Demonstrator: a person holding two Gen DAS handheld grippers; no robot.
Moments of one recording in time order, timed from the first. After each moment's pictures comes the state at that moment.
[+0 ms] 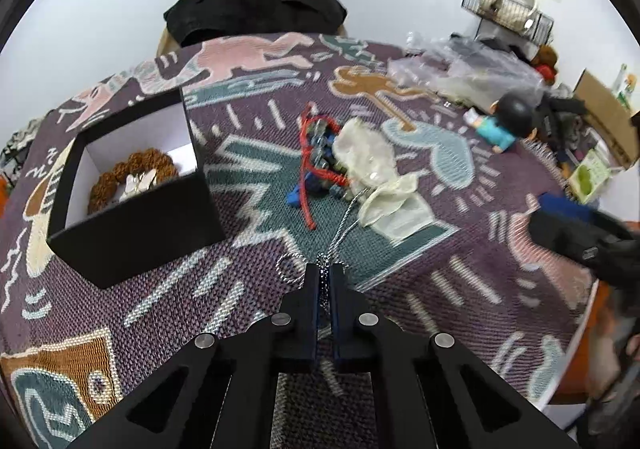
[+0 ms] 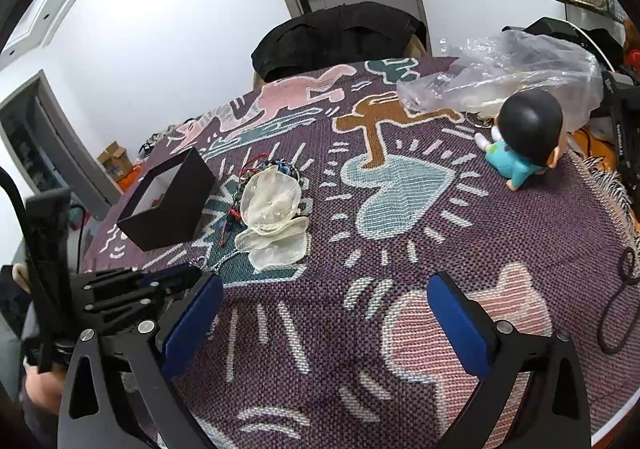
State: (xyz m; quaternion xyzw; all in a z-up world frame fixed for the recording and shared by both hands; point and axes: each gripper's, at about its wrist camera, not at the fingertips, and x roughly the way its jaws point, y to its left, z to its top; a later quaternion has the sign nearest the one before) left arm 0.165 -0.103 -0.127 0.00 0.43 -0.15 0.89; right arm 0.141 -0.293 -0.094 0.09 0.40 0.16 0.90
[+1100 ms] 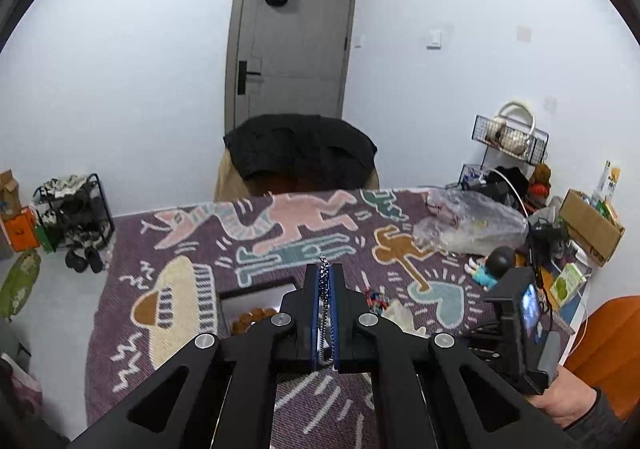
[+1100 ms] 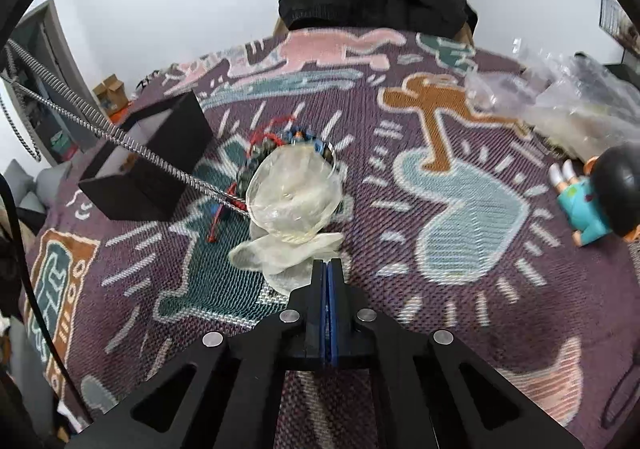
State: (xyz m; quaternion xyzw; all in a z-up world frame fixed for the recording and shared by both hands) left arm 0.134 -0.021 0.026 -0.03 0.26 -0.11 0.96; right arm 0.191 -0.233 -0.114 -0.02 0.44 0.18 0.88
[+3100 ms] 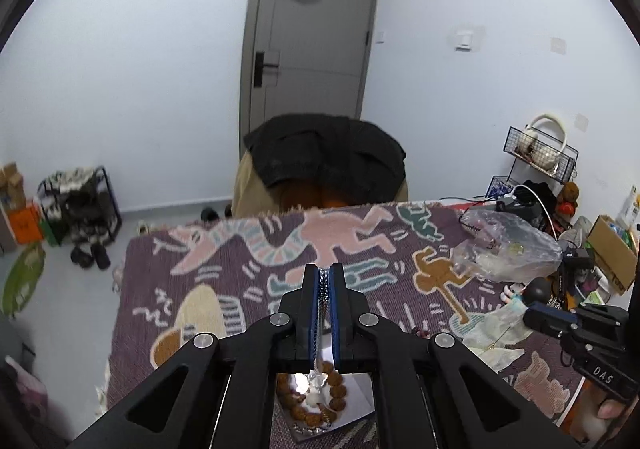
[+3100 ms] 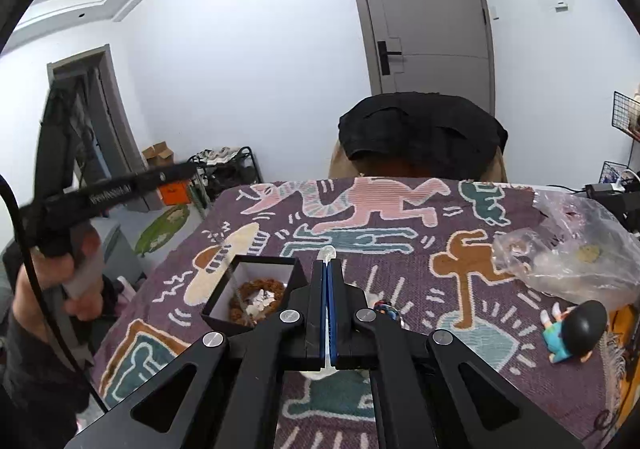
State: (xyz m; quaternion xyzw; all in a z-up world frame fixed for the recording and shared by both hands) left arm 0.213 0.029 0.034 -0.05 0.28 -0.09 0.95; right arm 0.174 -0.197 0.026 0.02 0.29 0.25 0.92
